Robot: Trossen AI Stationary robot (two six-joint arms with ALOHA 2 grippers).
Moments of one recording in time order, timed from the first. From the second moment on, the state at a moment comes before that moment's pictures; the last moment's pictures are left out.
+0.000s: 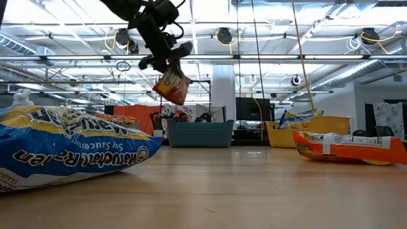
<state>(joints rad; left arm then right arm) 0.57 1.63 1.40 -0.41 -0.35 -0.42 0.69 1.03 0.96 -0.16 1.34 -0.42</state>
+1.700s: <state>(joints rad) 0.33 1.99 1.40 -0.24 -1.17 -0.95 0.69 1.03 0.96 -0.16 1.33 -0.48</state>
